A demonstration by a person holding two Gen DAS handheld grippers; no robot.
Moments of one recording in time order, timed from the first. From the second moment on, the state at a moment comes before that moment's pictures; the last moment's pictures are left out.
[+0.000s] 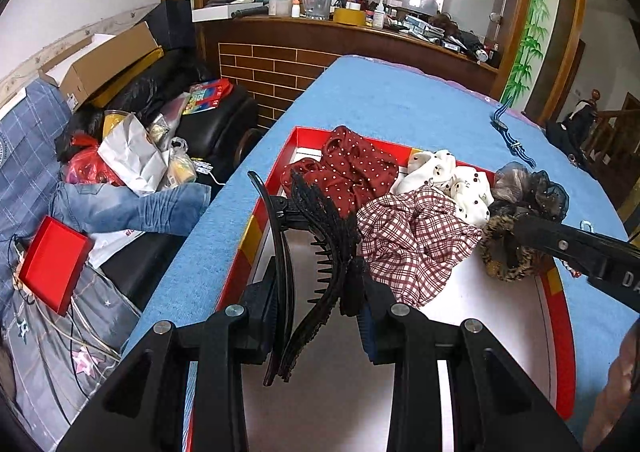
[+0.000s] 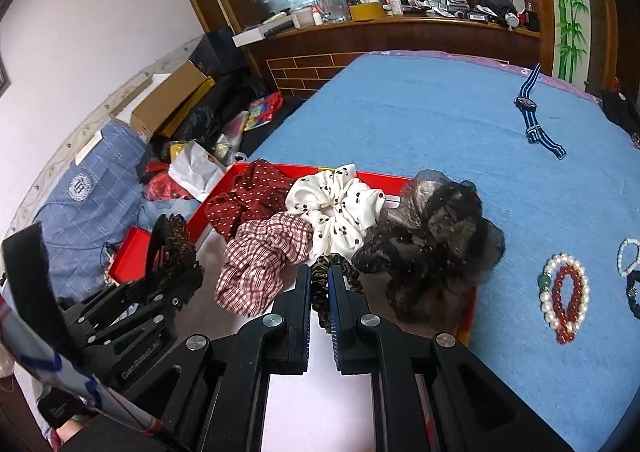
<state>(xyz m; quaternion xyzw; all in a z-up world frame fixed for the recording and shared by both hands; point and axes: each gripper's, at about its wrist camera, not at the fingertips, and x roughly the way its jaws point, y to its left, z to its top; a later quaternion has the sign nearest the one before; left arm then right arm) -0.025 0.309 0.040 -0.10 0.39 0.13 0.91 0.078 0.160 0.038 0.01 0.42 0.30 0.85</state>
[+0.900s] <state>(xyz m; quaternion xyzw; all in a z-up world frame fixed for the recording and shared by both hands) -0.026 0.312 0.044 -0.11 0.39 0.11 0.91 0.092 0.171 0.028 0.03 0.45 0.32 0.84</state>
